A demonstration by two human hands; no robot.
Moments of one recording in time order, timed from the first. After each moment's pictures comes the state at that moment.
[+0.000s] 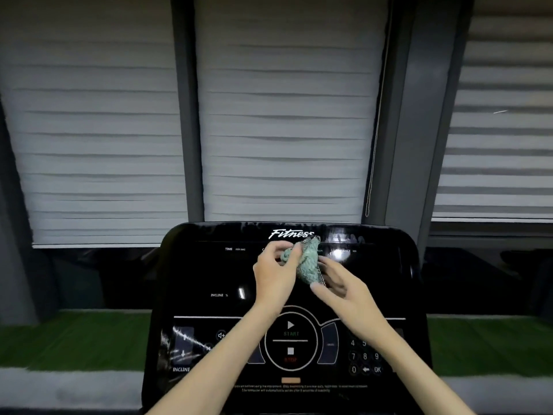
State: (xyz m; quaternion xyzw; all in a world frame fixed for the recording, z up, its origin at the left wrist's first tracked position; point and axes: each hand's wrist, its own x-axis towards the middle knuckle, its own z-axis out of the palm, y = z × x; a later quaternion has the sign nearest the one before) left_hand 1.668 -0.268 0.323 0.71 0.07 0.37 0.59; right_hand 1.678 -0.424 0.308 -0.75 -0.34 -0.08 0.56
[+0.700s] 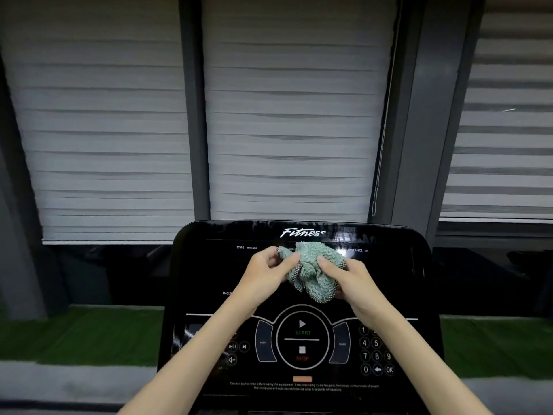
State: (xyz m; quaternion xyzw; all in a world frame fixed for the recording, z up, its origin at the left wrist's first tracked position) left_hand 1.637 -0.222 0.334 0.73 -0.01 0.18 0.65; right_hand 1.676 -0.397 0.337 -0.67 -0.27 0.07 0.69
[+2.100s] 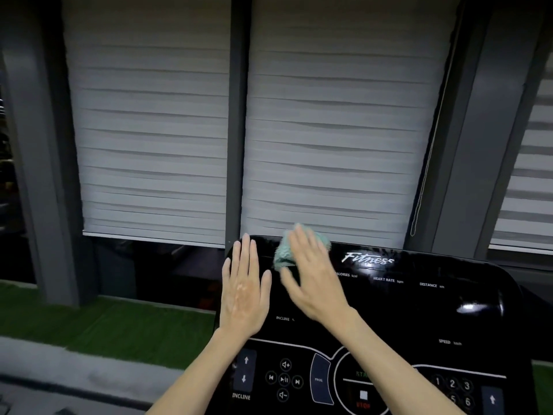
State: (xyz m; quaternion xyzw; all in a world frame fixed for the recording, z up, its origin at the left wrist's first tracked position) left_hand 1.643 -0.087 0.283 0.88 0.13 0.45 0.08; right_hand 1.703 -0.228 0.334 -0.80 -0.44 -0.33 0.23
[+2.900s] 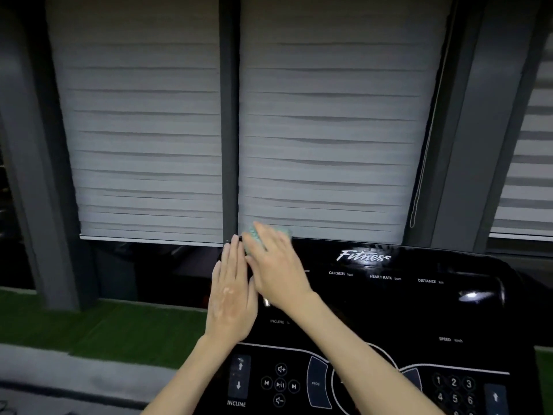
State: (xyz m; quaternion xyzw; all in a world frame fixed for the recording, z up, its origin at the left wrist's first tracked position) left_hand 1.636 -0.076 0.283 0.88 0.10 0.45 0.11; right_hand 1.704 -0.171 0.342 -0.77 -0.47 -0.40 0.18
